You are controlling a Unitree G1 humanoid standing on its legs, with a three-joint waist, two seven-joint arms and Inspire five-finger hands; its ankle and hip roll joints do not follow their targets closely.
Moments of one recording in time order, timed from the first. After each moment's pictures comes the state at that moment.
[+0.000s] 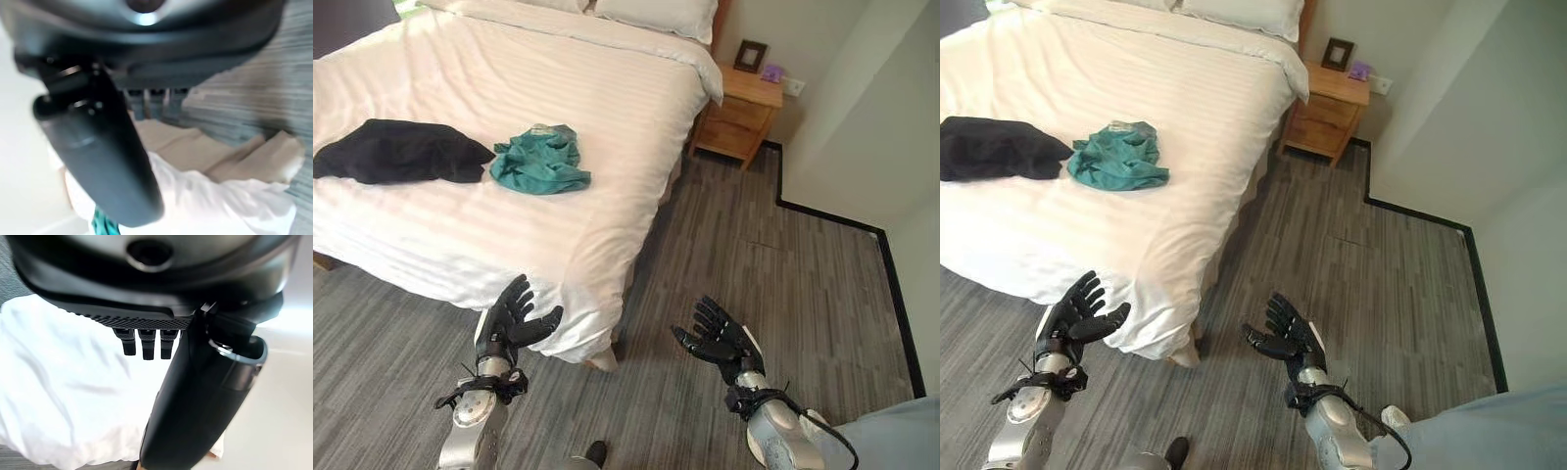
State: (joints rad) left arm 0.11 0.35 0.00 0.22 -0.48 -0.15 0.07; right arm 0.09 -0.24 0.14 0.30 0.57 -0.11 0.04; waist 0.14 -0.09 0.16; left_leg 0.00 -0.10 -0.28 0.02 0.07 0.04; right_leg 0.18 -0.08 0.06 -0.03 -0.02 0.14
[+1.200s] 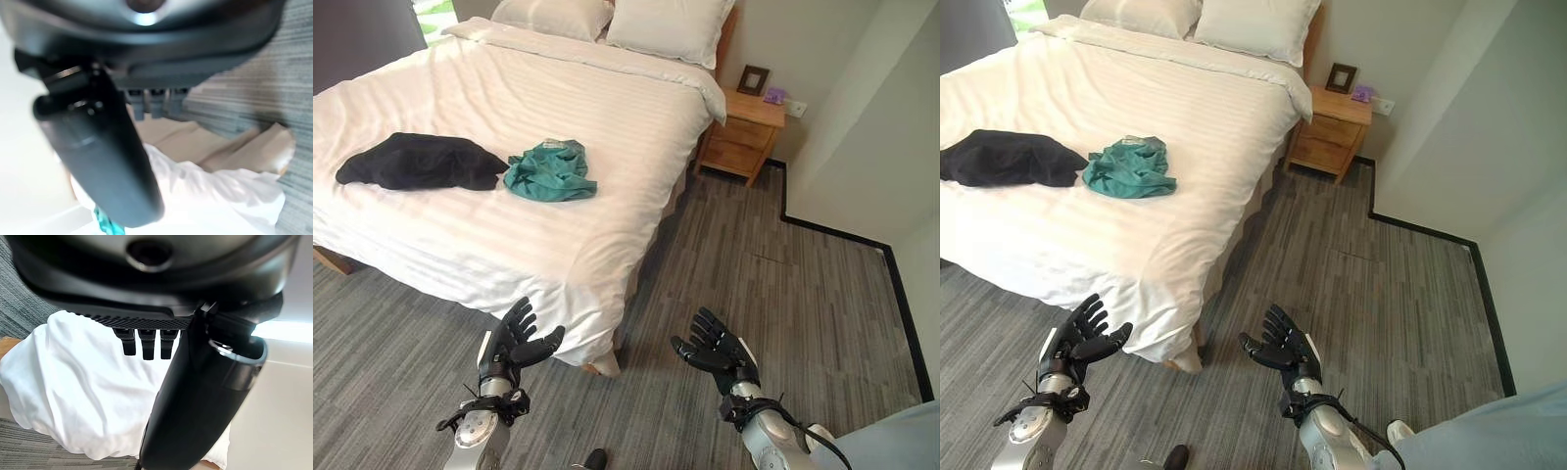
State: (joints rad) left arm 0.19 0.33 -0.04 0.22 -0.51 -0.15 0.08; right arm 0.11 -0.22 0.17 0.30 0.55 -0.10 0.00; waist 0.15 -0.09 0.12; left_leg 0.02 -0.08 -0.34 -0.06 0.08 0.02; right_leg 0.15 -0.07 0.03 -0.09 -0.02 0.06
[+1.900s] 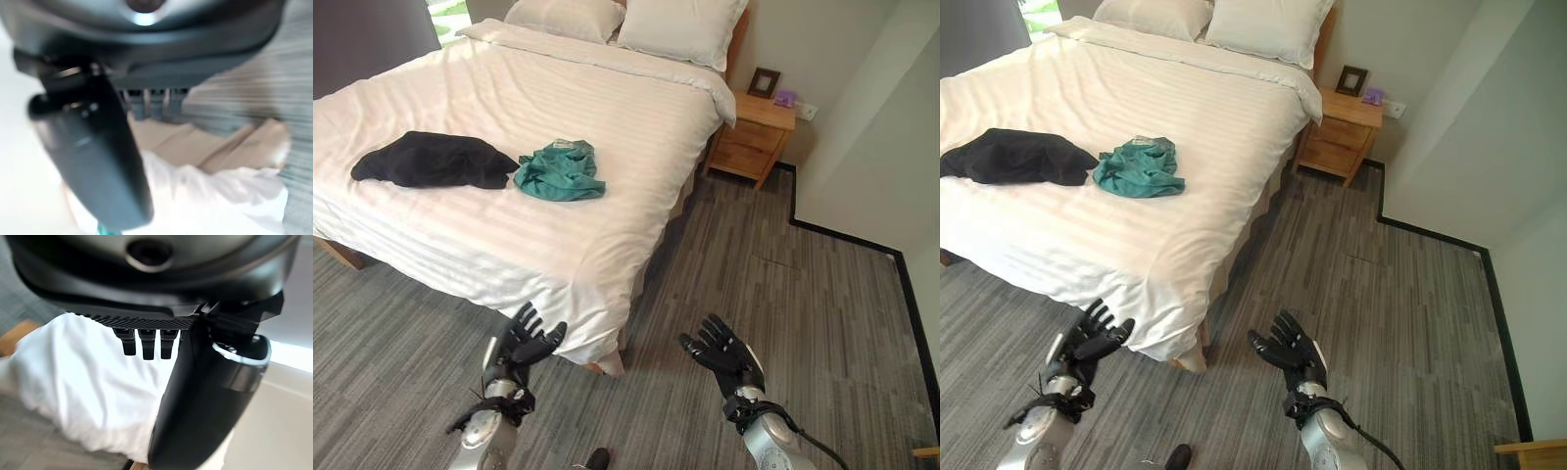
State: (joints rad) left arm 0.19 0.30 -0.15 0.22 -0.74 -0.08 0.10; right arm 0.09 -0.22 0.14 0.41 0.76 -0.08 -0.07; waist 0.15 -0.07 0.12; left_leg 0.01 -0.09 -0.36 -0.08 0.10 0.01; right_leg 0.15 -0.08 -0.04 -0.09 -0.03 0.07
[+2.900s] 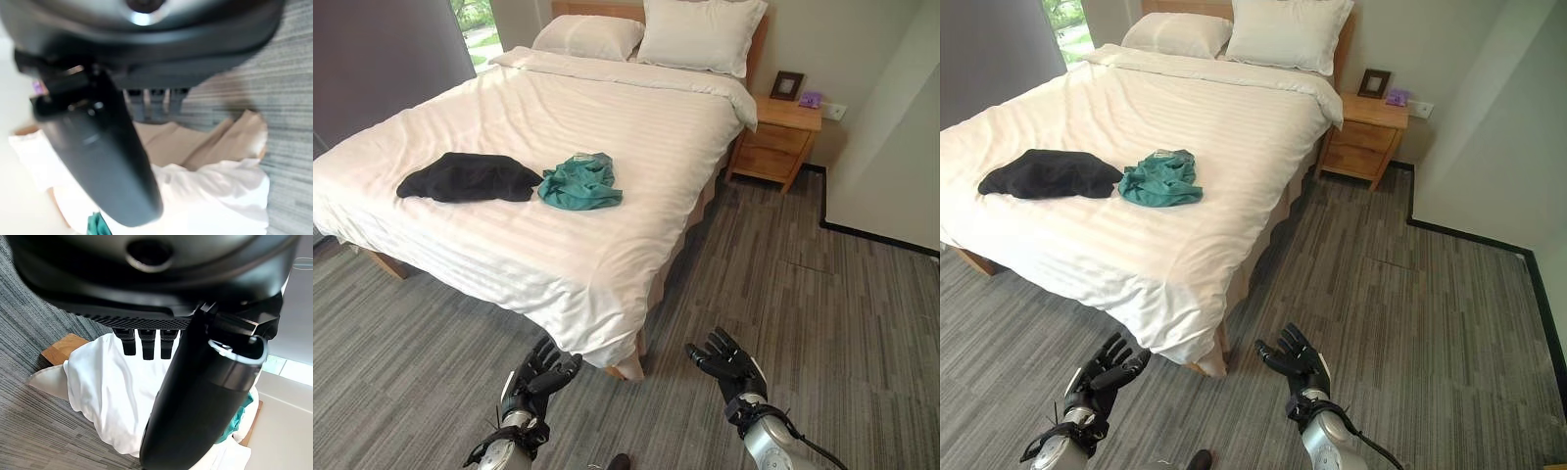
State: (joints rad) left arm 0.29 0.23 -0.10 0.22 -0.71 -0.06 0.08; right arm 0.09 -0.22 0.16 0.42 0.69 -0.07 -0.07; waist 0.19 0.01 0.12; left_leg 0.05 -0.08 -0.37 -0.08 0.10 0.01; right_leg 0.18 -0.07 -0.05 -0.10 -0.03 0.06
